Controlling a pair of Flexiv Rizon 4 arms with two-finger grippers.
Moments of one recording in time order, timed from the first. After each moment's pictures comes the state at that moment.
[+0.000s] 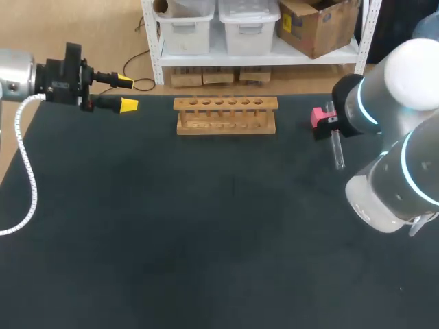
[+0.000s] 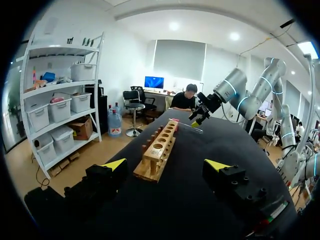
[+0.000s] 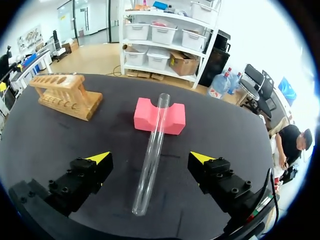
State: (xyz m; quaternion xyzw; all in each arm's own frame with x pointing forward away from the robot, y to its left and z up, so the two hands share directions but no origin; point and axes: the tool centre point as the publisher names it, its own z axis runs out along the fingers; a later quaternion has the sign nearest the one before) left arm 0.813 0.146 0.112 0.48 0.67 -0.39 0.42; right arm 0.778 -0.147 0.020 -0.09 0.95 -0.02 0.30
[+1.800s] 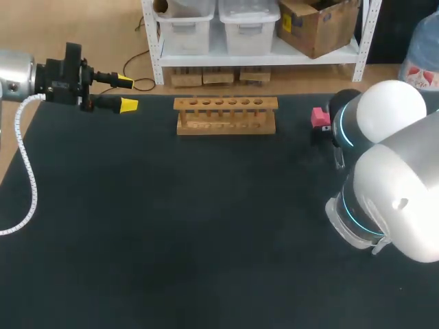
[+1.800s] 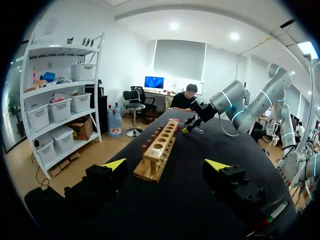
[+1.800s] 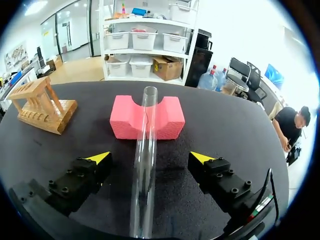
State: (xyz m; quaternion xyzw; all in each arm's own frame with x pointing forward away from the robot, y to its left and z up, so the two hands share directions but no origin) left arm 0.813 0.146 0.112 0.48 0.67 -0.39 0.42; right arm 0.809 -0.156 -0.023 -0.01 0.93 -0.03 0.35
